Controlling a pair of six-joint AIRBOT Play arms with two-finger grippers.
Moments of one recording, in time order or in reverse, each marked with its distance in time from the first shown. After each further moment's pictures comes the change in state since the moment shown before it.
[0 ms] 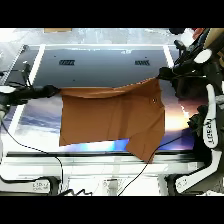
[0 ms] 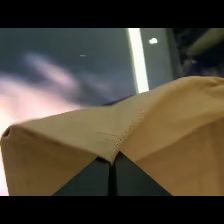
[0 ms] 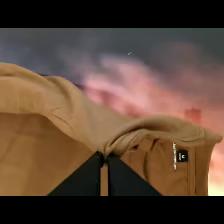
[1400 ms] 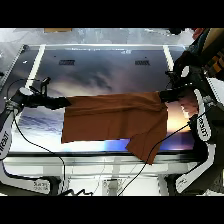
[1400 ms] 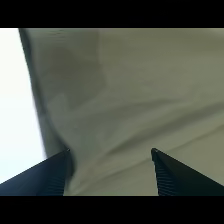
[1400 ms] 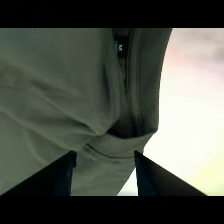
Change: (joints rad) left arm -0.074 -0.071 0.000 0.323 -0.100 -0.179; right arm 0.000 -0.072 -0.124 -0.376 0.249 0.051
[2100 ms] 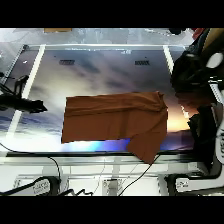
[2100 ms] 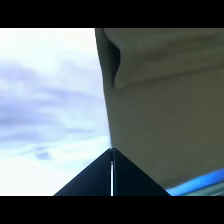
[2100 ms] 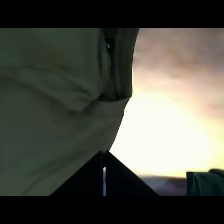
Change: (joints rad) left arm 0.169 0.316 -0.004 0.231 -0.304 -0.016; right arm -0.100 0.359 -0.051 0.071 0.029 -0.090
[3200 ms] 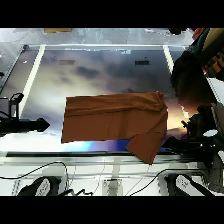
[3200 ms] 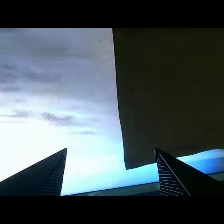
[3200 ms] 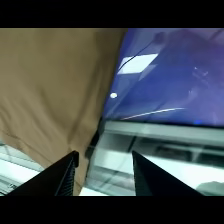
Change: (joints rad) left arm 0.032 0.400 -0.435 0.043 0.150 0.004; right arm -0.379 0.344 -1.274 0.397 -0.265 -0.219
